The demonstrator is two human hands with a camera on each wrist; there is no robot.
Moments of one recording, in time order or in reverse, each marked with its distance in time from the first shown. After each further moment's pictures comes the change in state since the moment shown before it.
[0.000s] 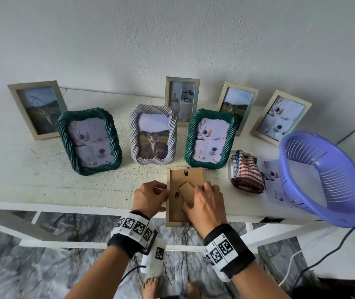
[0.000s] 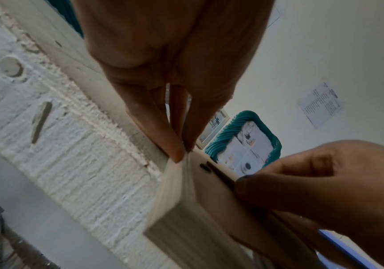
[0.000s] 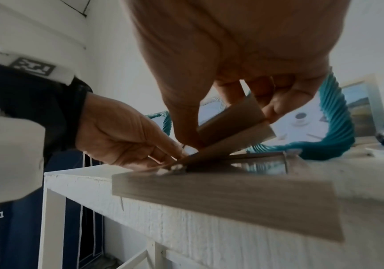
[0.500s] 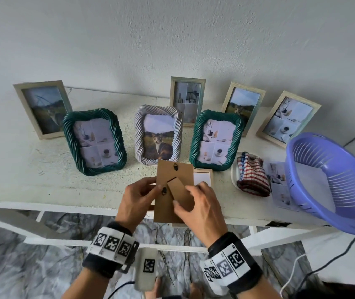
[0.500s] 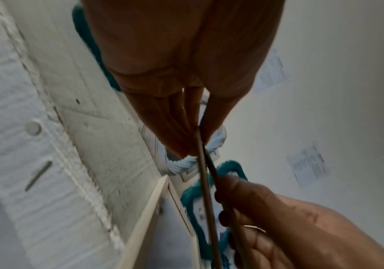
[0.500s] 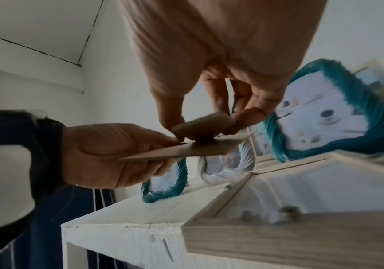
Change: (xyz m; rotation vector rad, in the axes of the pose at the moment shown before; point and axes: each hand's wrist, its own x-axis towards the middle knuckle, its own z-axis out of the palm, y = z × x) left_hand -0.025 0.013 -0.043 -0.307 -0.066 0.102; right_hand -0.010 -0.019 -0.016 0.349 0.120 -0.157
